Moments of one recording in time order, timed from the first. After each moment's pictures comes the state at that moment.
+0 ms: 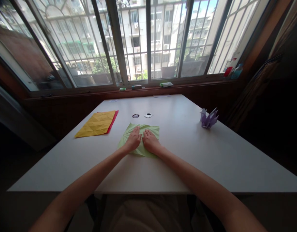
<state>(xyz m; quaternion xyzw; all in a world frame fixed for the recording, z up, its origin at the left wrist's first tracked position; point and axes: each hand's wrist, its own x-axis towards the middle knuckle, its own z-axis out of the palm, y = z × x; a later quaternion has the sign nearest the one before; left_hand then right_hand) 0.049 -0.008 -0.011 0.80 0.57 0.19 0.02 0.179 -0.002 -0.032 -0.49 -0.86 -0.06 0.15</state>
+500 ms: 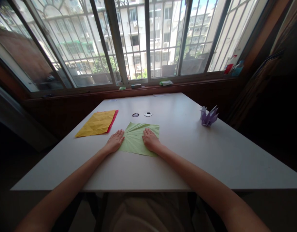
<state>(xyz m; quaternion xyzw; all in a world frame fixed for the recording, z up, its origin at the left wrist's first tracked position) -0.048 -0.016 -0.028 0.78 0.62 0.08 0.02 0.180 -0.004 -0.034 -0.50 -0.85 -0.07 0.13</state>
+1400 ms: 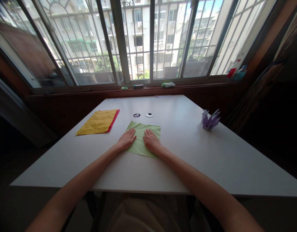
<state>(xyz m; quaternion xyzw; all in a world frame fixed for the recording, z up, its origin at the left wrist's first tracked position) -0.003 -0.002 -0.030 0.82 0.57 0.08 0.00 0.172 -0.006 -0.032 -0.51 -0.85 -0.05 0.13</state>
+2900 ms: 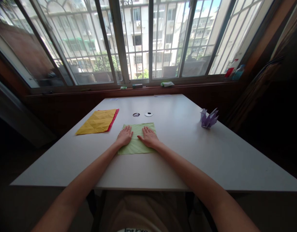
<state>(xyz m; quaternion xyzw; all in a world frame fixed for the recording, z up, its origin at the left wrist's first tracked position) -0.006 0.004 -0.031 0.76 0.65 0.09 0.01 0.164 -0.002 -0.026 -0.54 -0.84 0.03 0.08</state>
